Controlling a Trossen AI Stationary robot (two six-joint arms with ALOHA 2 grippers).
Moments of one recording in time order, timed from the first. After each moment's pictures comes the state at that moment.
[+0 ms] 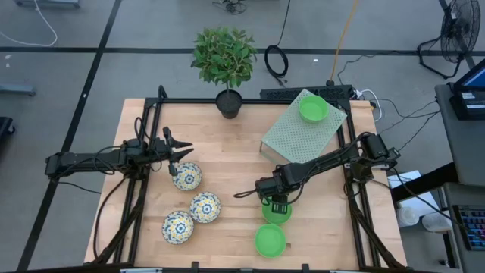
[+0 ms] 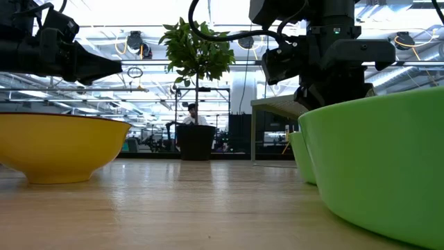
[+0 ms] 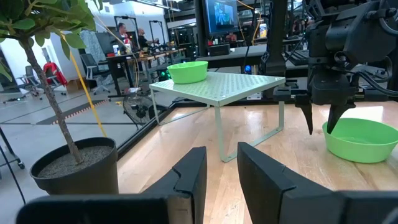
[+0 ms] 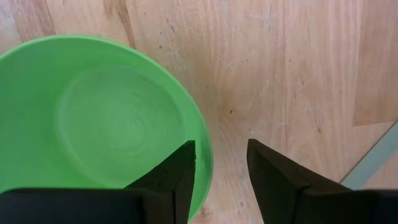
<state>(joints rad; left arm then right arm) 0.12 0.23 0.02 0.24 -0.10 0.12 0.25 1.84 1.27 -0.91 0.00 0.40</state>
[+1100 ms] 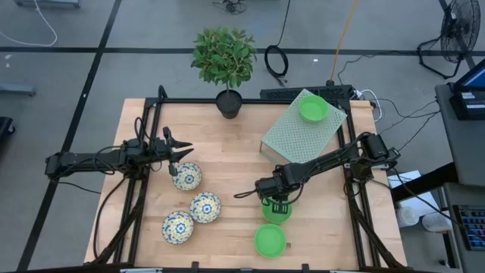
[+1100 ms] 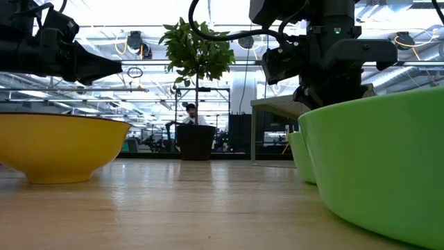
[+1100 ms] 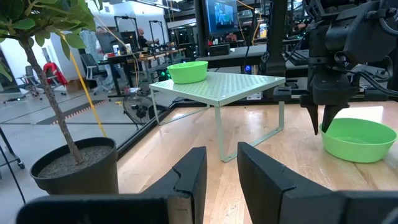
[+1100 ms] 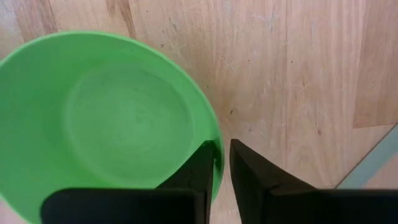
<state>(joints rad) 0.12 0.23 0.02 0.24 -0.10 0.12 0.25 1.84 1.27 -0.91 0.00 0.38</state>
